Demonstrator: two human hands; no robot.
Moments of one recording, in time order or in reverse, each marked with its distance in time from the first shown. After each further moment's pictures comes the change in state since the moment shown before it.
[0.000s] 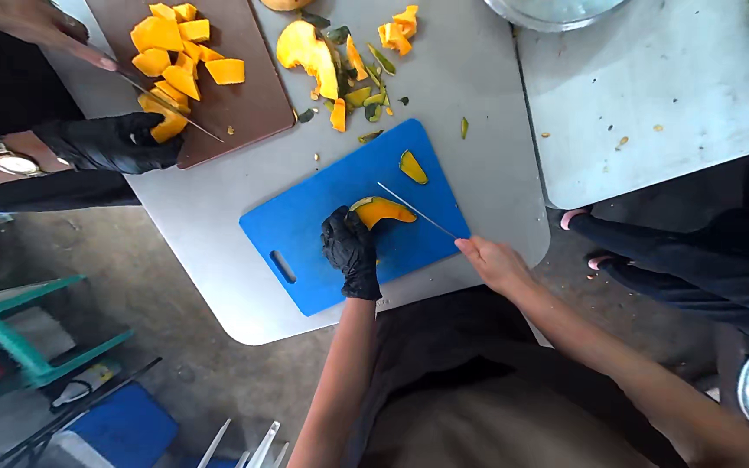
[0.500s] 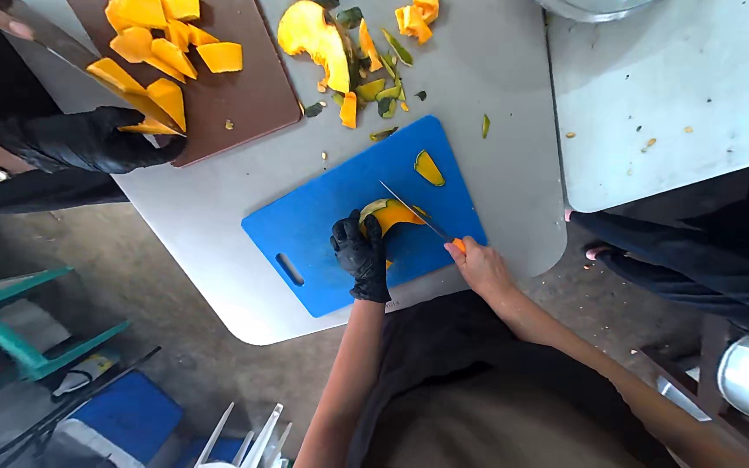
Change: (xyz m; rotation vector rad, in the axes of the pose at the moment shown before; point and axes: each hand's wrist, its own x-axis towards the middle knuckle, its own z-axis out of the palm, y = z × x) left_hand 0.000 -0.016 0.016 -0.054 0.077 0.058; right_hand 0.029 -0.036 0.035 -0.071 0.021 0.165
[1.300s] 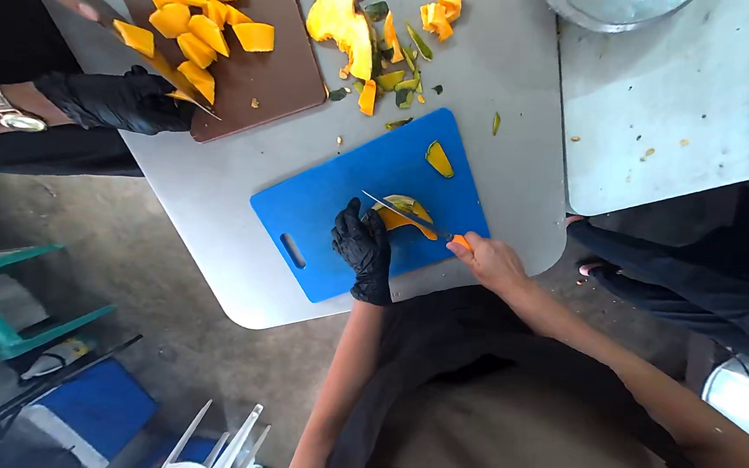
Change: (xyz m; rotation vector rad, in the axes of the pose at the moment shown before) left_hand -0.007 0.006 -0.028 -0.032 -0.082 -0.040; right_hand -0.017 0.014 -0.008 -0.049 0.112 -0.318
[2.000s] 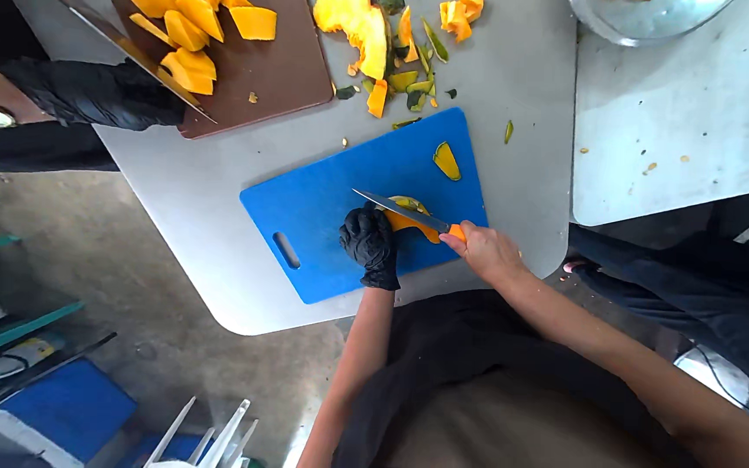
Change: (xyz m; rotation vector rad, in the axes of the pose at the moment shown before) left_hand 0.011 -0.005 0.038 0.064 0.230 0.038; right_hand 0.037 -0.042 -0.022 -0.208 -0.125 0.155
